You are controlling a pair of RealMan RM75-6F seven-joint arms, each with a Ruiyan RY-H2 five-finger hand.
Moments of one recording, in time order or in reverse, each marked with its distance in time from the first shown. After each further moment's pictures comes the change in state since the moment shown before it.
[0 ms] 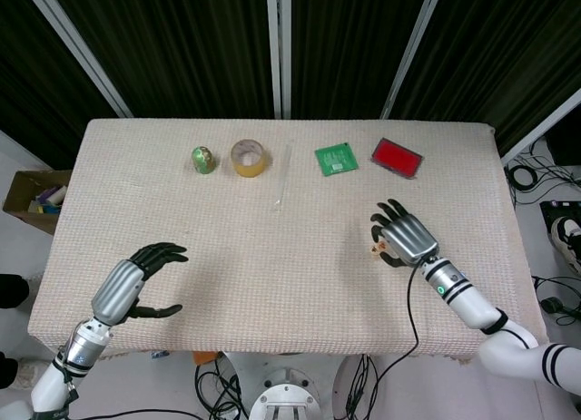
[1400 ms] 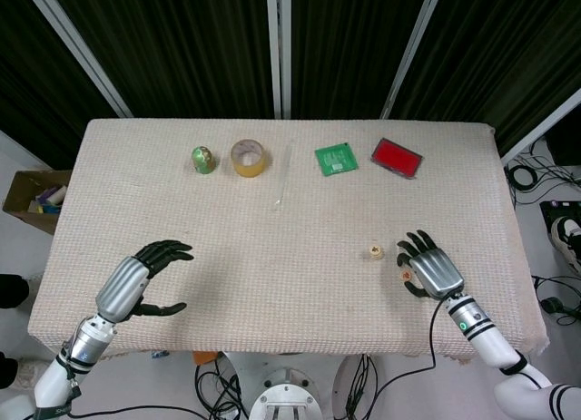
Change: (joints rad) left arm -0.022 0.008 -0.011 -0.019 0.007 -0.014 0.016; right arm -0.199 -0.105 -0.147 0.166 -0.116 0.222 0.086
